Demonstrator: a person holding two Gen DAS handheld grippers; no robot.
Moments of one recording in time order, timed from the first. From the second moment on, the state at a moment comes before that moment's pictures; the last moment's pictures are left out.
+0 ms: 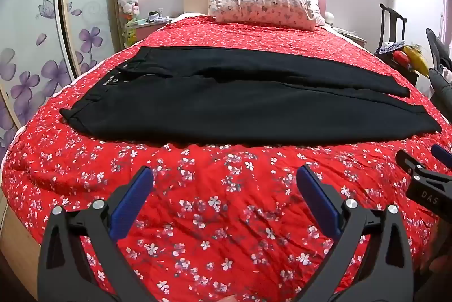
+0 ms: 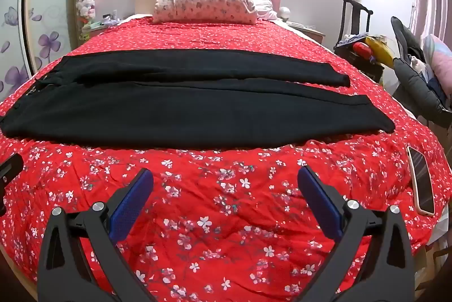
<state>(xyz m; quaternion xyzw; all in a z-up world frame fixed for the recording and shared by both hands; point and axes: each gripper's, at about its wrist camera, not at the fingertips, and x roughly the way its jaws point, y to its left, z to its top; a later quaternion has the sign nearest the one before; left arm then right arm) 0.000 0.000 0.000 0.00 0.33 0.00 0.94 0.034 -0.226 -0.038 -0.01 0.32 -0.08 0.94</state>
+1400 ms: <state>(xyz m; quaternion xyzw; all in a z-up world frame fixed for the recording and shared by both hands) 0.002 -0.002 -0.003 0.00 0.33 0.00 0.94 0.034 -0.230 -0.040 0.00 0.32 -0.08 0.94</state>
